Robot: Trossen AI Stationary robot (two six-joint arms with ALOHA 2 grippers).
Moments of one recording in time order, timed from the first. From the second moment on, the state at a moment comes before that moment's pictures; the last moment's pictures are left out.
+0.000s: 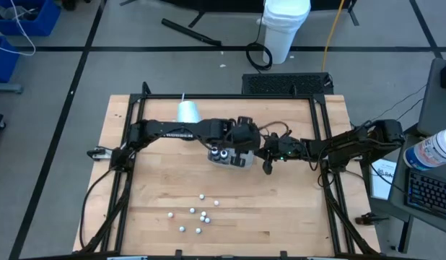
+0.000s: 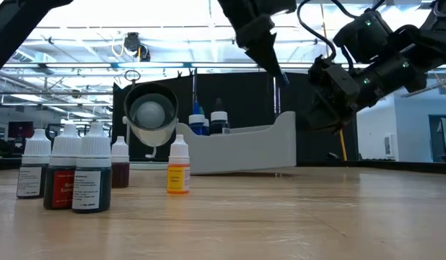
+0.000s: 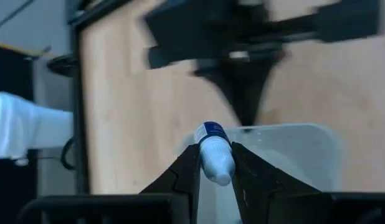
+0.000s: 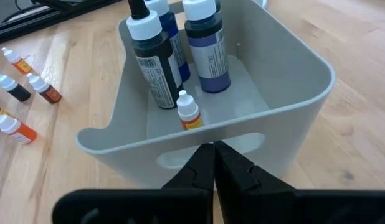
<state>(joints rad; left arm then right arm) 0.02 2.14 2.07 -0.85 -0.25 0.40 -0.06 1.33 0.31 0.53 0.11 0.31</state>
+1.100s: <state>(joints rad) 0.13 2.14 1.89 -0.80 -0.13 0.26 -0.06 1.33 0.28 0.51 0.10 0.30</state>
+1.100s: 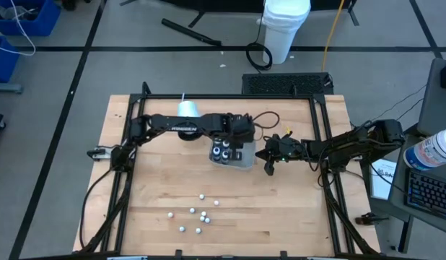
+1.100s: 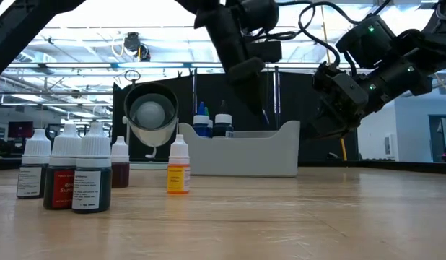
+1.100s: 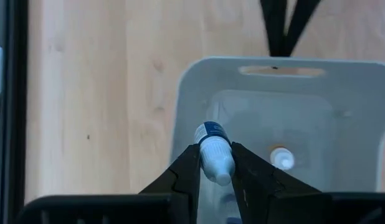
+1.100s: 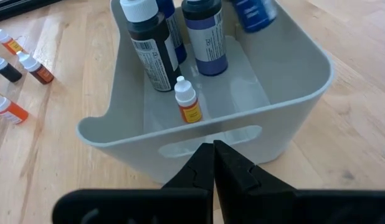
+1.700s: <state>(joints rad) 0.10 2.14 1.83 -0.76 -0.09 0.33 -0.06 1.33 0.28 0.52 0.10 0.30</state>
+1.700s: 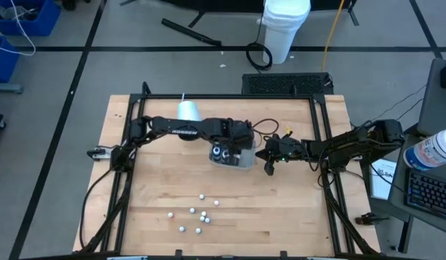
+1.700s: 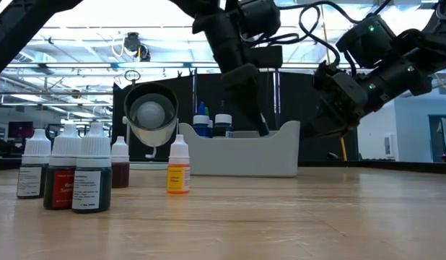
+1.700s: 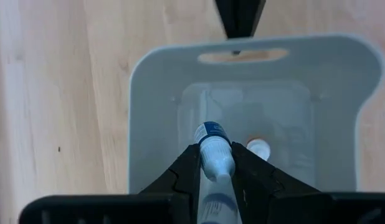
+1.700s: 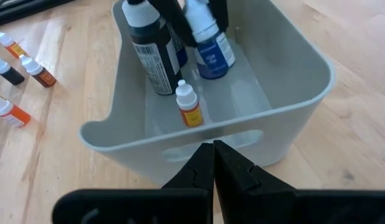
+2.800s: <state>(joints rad) 0.10 2.23 1.84 -0.75 -0.10 0.43 -0.06 1.33 0.28 0.52 0.10 0.30</state>
